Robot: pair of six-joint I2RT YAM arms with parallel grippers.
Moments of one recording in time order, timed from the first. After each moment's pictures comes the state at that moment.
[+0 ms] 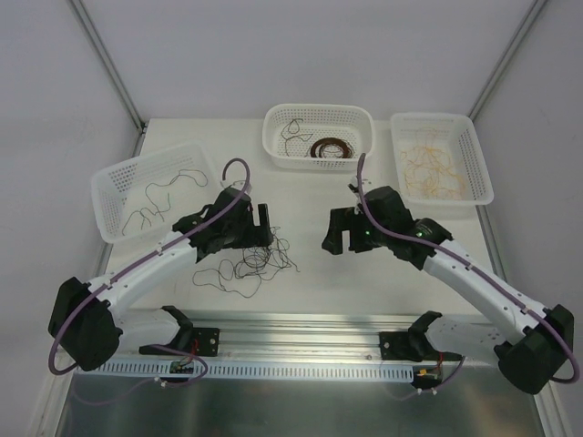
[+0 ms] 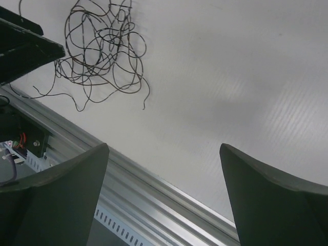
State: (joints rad) left arm -0.65 1.18 0.85 -0.53 -0.07 -0.66; right arm 0.66 1.04 0.91 -0.63 -0.11 0.46
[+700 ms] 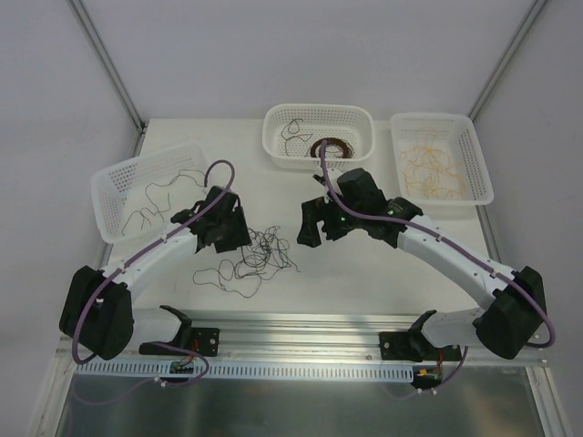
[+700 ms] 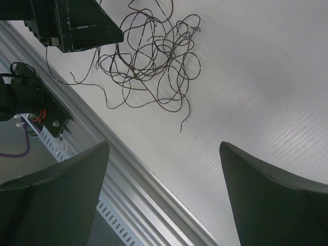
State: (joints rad) left arm -0.47 1.27 0.80 -0.56 -0.03 -0.71; right arm 0.75 1.33 1.12 -0.55 -0.26 0.33
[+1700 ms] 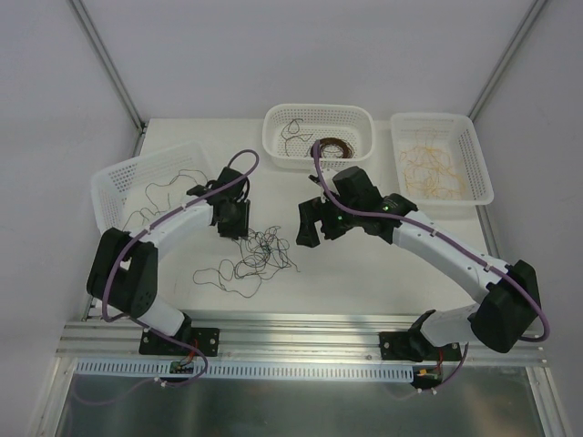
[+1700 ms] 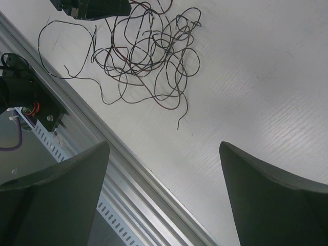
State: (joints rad) left arm -0.43 1.52 1.01 -0.66 0.00 -0.39; right arm 0.75 1.37 1.15 -0.58 -0.28 0.29
